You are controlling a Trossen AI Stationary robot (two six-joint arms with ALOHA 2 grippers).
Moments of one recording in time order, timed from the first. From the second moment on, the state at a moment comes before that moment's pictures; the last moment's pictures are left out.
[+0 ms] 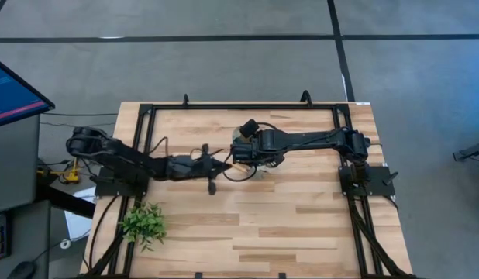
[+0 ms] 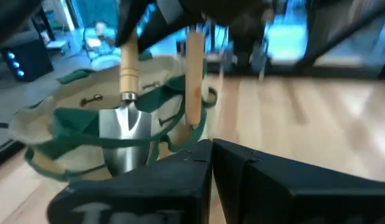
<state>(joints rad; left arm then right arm) -0.09 1.47 0.45 0.83 -0.34 -0.02 0.02 2.02 1.88 -1.36 0.70 -0.73</state>
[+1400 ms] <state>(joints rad) 0.13 1.61 0.54 0.72 -0.19 -0.01 0.03 2.02 1.88 -1.33 0.71 -0.68</state>
